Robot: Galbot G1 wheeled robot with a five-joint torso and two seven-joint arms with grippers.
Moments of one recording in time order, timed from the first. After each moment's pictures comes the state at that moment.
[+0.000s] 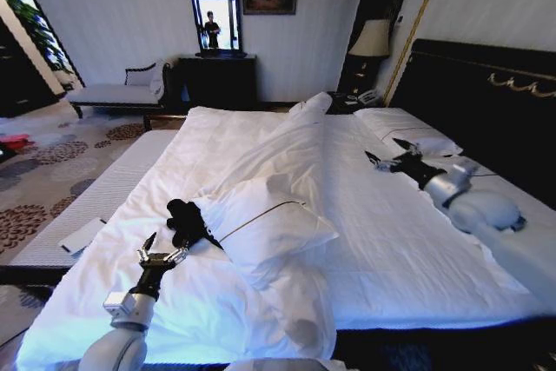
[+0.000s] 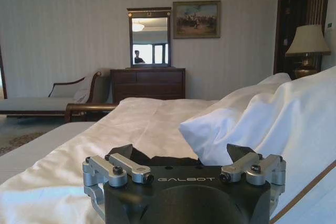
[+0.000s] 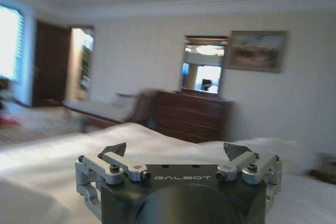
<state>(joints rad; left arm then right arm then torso) 1.81 -1.20 -0.72 -2.20 -0.40 -0.05 -0.08 -0.61 0.35 0.07 1.73 1.17 -0.04 -0.21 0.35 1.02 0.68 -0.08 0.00</state>
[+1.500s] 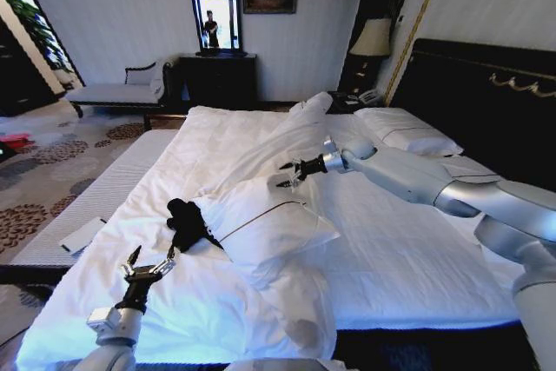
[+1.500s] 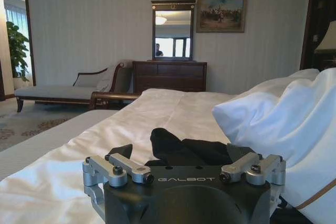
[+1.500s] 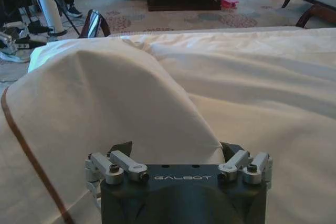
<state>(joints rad) 1.85 -1.24 -0.79 -2.14 -0.45 -0.11 -0.05 0.34 0.91 -1.09 1.02 1.01 -0.08 -1.00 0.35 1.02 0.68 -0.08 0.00</state>
